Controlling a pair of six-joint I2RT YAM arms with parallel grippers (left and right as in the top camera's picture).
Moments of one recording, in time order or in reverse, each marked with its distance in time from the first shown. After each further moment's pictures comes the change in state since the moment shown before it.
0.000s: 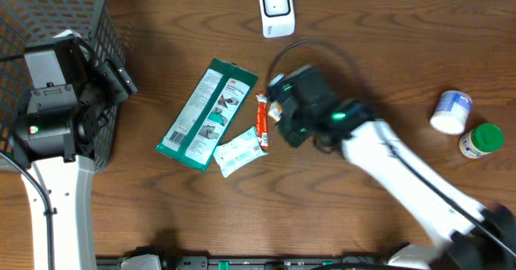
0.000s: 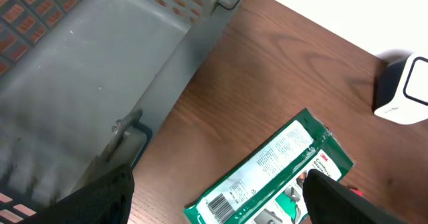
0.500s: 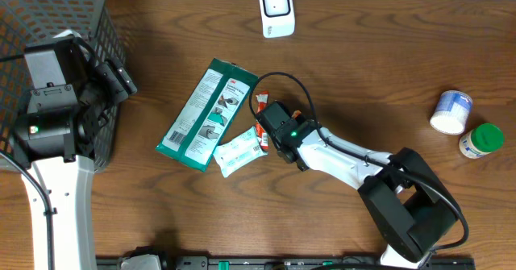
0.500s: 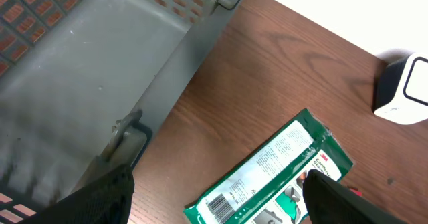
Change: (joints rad) left arm 0.000 0.000 0.000 0.000 0.000 0.000; right arm 0.144 0.333 -0.175 0.263 0.602 -0.015
